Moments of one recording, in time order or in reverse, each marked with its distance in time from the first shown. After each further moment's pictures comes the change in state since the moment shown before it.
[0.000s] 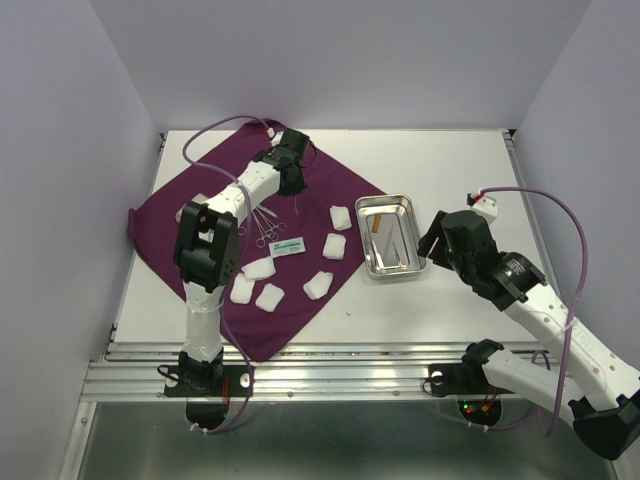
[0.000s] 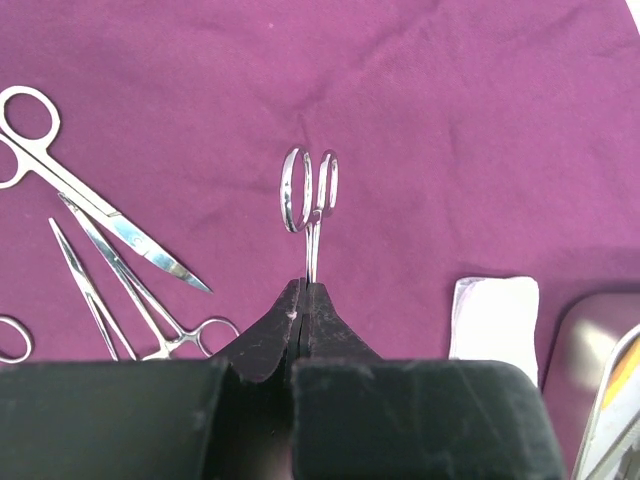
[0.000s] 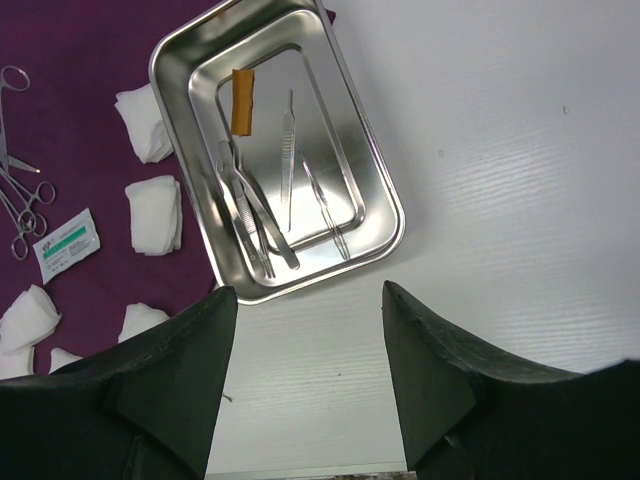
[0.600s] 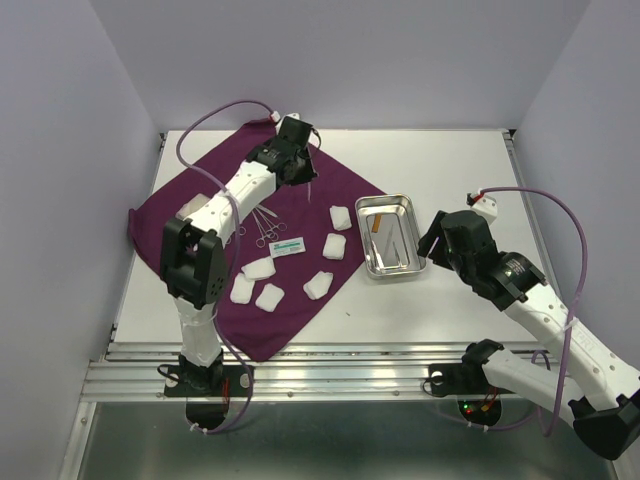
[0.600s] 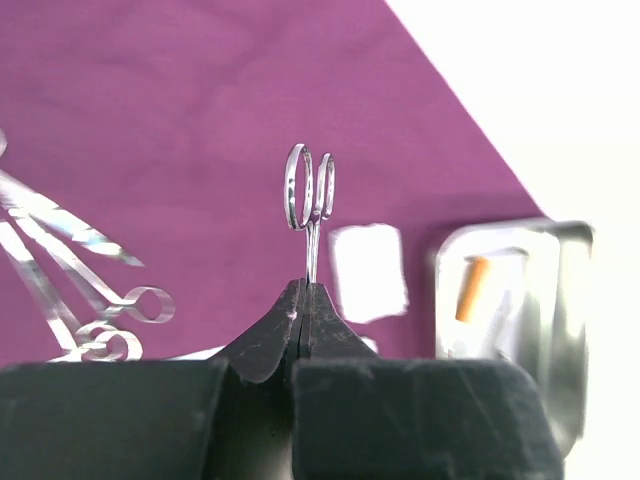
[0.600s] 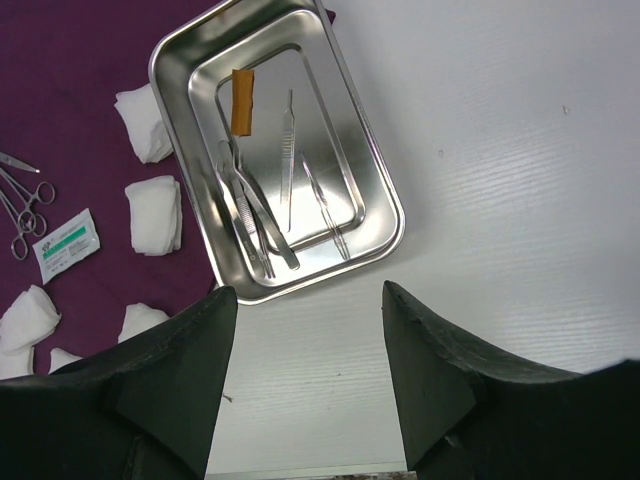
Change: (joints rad) left arm -0.043 -0.156 0.000 0.007 0.074 -0.011; right arm 0.000 0.001 0.000 0.000 0.000 0.000
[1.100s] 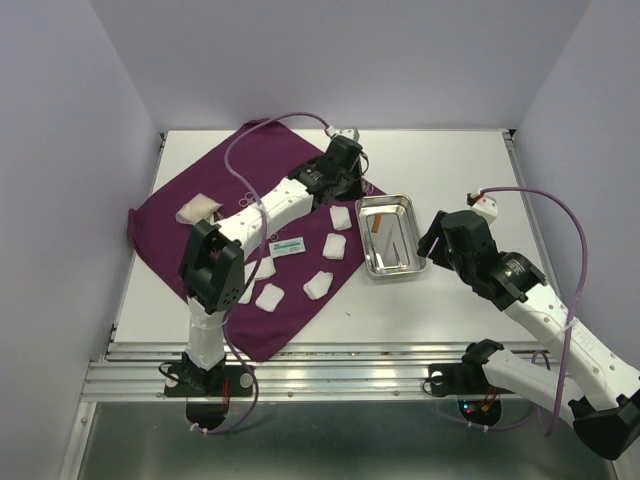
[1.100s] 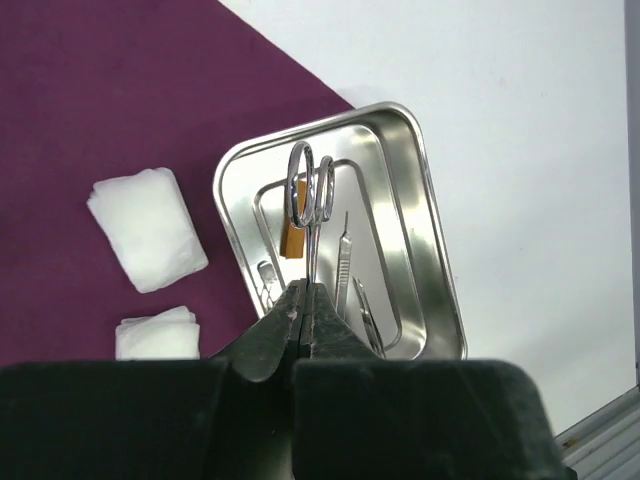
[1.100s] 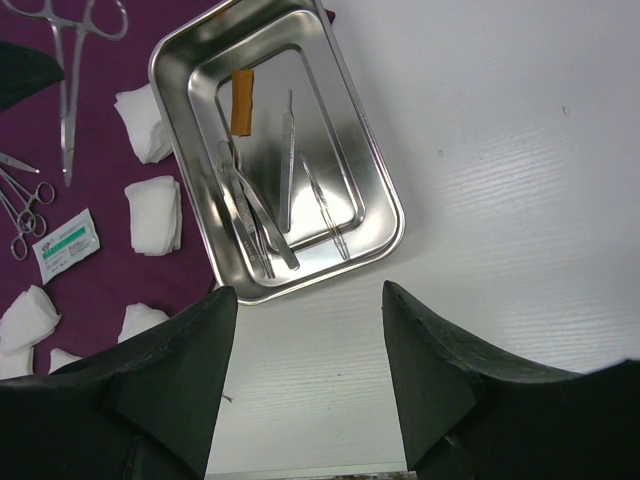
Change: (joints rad) left arm -0.232 0.026 -0.002 0.146 0.086 -0.063; right arm 0.000 0.000 0.000 0.000 0.000 0.000
